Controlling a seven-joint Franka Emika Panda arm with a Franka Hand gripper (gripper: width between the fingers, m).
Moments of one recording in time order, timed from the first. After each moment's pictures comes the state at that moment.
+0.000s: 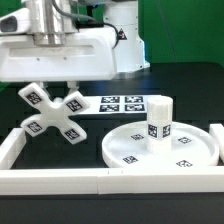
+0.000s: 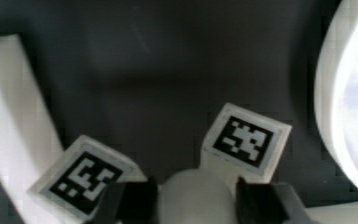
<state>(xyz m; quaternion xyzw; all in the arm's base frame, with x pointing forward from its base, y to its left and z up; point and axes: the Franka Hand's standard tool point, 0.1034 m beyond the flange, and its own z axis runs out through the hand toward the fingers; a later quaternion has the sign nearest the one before) 0.541 -0.125 0.077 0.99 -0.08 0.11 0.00</state>
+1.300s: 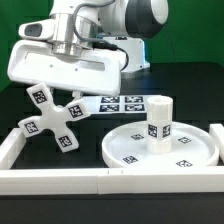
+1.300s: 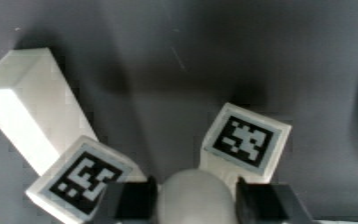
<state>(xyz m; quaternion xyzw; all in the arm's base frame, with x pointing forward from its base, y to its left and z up) 0.520 -0.136 0.060 0.97 -0.07 0.22 0.09</state>
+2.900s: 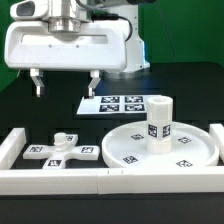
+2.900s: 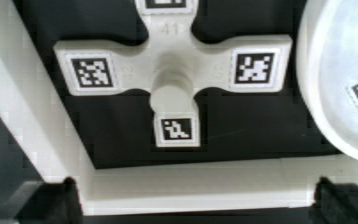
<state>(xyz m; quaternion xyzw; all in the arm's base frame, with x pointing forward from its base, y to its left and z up) 0.546 -0.125 0.100 0.98 -0.07 0.20 0.04</state>
